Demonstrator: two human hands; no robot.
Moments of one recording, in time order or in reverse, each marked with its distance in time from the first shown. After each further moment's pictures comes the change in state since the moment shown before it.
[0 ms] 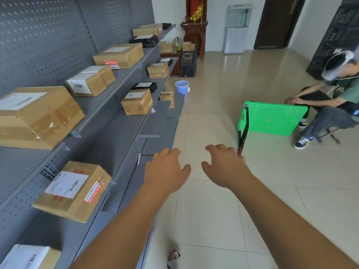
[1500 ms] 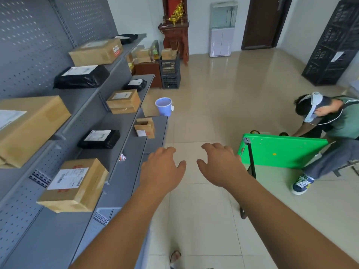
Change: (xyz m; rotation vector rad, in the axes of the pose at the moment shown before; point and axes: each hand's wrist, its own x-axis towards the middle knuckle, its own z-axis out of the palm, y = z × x) left_hand 0.698 0.115 -0.015 -0.045 0.004 0.046; right_hand 0.671 0.119 -0.133 0.025 0.058 0.062
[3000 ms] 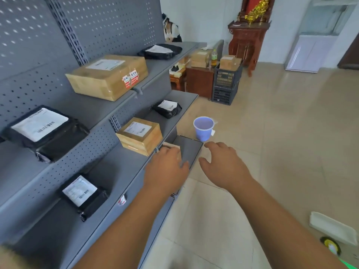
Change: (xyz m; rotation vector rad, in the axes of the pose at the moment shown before) left_hand 0.573 0.002 -0.035 -0.075 0.168 -0.349; right_hand 0.630 -0.030 -0.072 0.110 -0.070 -0.380
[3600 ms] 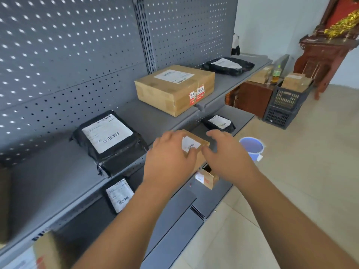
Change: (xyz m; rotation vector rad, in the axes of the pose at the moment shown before) left_hand 0.073 -0.100 -0.111 -0.071 0.381 -0.150; right_hand 0.139 -0.162 0.020 0.227 0.031 -0.346
